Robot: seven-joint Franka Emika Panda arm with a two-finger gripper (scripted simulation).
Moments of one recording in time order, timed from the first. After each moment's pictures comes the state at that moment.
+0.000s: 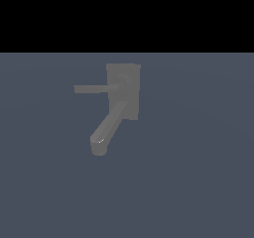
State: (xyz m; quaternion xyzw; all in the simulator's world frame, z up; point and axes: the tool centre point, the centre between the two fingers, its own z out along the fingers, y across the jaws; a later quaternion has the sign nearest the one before) arm -0.257 0.006 0.490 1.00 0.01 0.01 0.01
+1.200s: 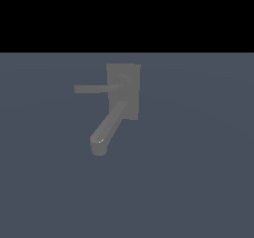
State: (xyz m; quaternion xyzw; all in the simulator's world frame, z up) arm -0.241 0.009 0.520 0.99 0.00 0.06 0.11
